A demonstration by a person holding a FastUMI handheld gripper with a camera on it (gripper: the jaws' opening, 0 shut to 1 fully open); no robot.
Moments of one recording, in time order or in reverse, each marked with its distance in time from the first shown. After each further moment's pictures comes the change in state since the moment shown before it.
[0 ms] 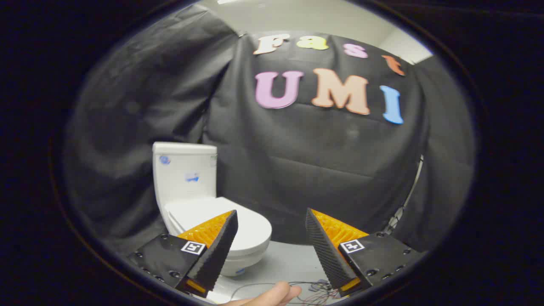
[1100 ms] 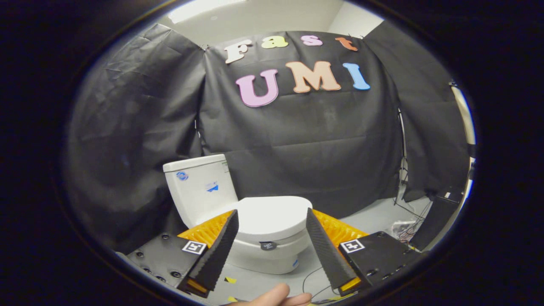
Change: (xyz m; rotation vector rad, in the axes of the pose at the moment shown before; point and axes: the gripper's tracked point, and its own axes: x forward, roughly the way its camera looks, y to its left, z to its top) arm -0.069 0.119 -0.057 0.345 -0.035 -0.135
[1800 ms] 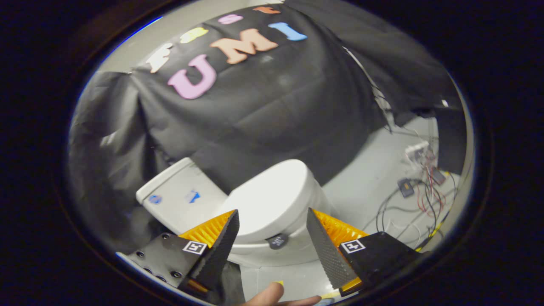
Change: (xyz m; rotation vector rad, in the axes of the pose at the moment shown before) arm 0.092 -0.029 -0.134 0.539 0.247 -0.216
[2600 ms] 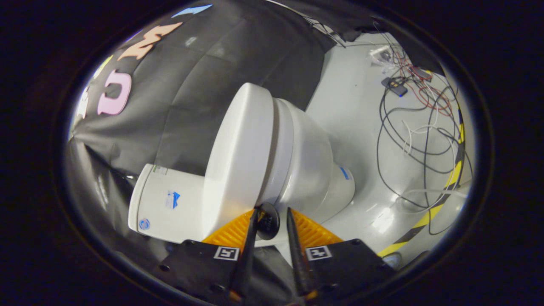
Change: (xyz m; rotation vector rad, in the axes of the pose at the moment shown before) arm 0.067 0.012 -0.090 0.469 0.308 -0.045
